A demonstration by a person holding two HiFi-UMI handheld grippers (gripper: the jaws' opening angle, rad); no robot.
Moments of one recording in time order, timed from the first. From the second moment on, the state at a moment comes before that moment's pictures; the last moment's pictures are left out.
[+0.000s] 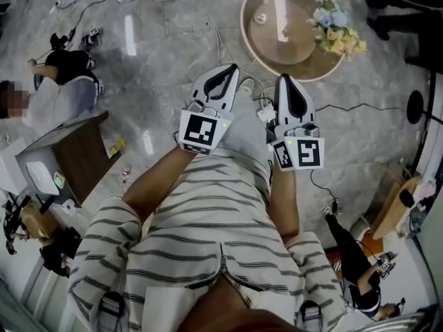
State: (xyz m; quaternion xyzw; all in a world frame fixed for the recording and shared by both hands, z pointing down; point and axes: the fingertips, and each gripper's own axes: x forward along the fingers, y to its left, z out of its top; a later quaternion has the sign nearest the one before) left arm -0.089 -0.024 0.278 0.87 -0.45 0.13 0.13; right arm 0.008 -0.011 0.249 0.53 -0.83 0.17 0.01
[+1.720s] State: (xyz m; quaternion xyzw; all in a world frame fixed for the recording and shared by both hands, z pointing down) left arm -0.003 -0.210 0.612 0.86 -0.42 0.23 0.18; right arm 0.067 -0.158 0.536 0.53 -0.81 0.24 0.06
